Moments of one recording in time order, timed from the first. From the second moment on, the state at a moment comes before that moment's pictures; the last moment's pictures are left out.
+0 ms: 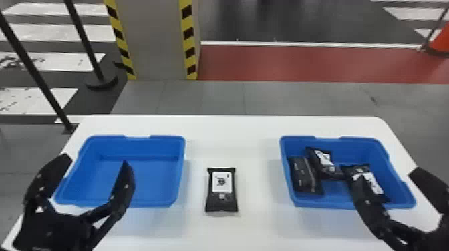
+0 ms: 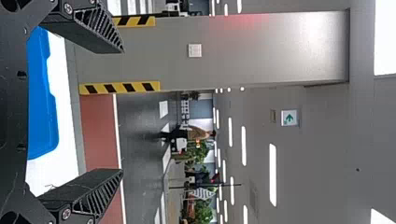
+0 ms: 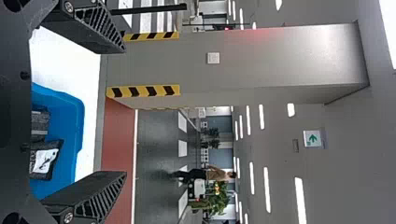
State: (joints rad) left arm 0.79 0.04 0.12 -2.29 0.05 -0.20 -0.13; right arm 0.82 -0.05 -0.18 -2.34 -0.21 -0.09 0.31
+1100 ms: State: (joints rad) left arm 0.79 0.03 0.13 -2.29 0.05 -0.20 -0.13; right arm 0.56 -0.08 -0.13 -2.20 -0.19 0.16 0.42
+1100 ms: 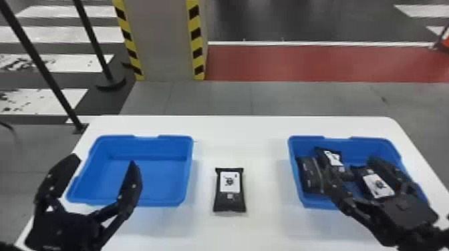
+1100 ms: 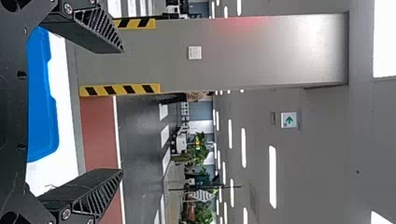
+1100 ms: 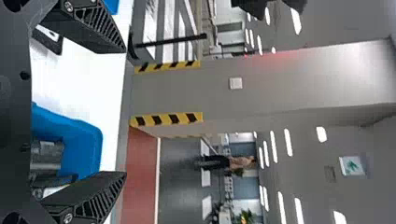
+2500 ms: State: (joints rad) left arm 0.78 0.04 0.11 -2.29 0.05 -0.18 -0.13; right arm -0.18 -0.19 0.46 -1.67 -0.04 0.85 0.49
